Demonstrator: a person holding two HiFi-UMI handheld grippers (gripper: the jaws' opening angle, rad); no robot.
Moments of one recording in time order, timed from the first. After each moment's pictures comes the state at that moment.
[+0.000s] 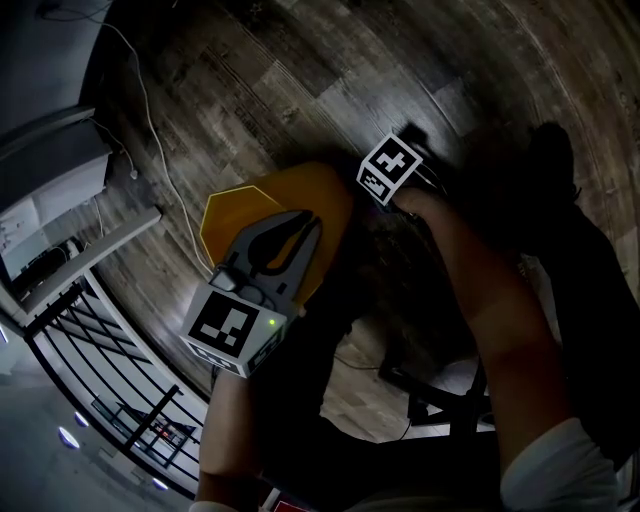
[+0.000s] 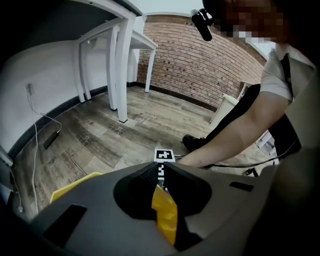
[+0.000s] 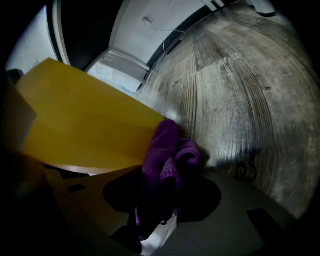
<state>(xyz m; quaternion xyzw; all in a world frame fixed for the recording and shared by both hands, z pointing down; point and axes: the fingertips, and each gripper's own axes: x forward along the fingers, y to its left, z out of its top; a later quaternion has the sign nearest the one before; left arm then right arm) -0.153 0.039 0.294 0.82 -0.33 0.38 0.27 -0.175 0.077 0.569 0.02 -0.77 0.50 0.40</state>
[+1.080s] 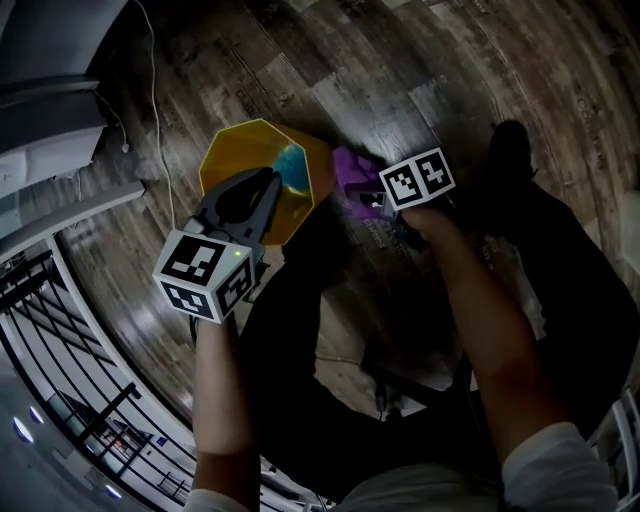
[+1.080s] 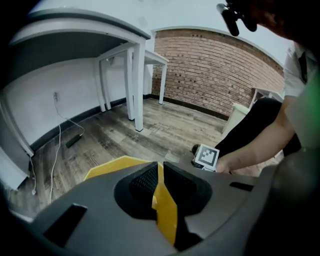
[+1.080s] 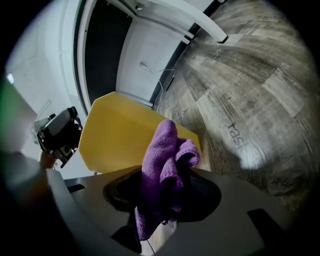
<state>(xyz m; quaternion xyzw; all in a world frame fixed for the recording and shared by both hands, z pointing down) -0.184 0.058 0.245 0.80 -0.43 0.34 0.24 -0.126 0.107 0.451 0.10 -0.76 0.60 0.21</state>
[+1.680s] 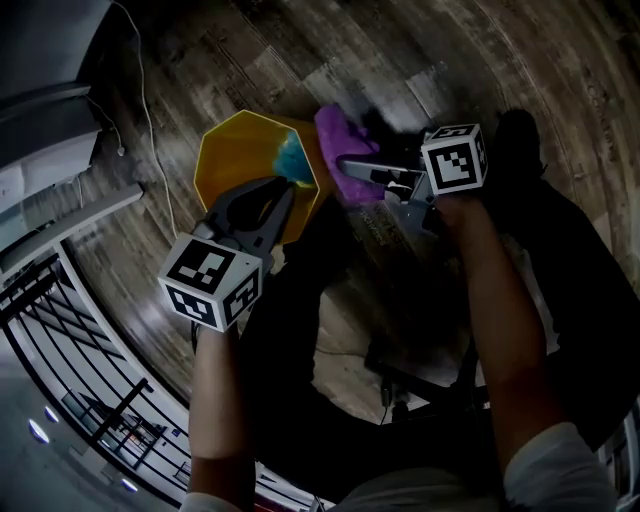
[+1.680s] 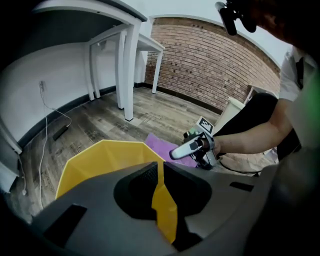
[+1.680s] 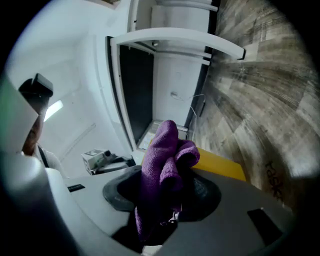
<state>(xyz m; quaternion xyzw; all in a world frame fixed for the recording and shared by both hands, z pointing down) -0.156 0.068 0.282 0.80 -0.37 0.37 0.28 -0.110 0.041 0.355 0.00 -0.81 0.59 -0.04</state>
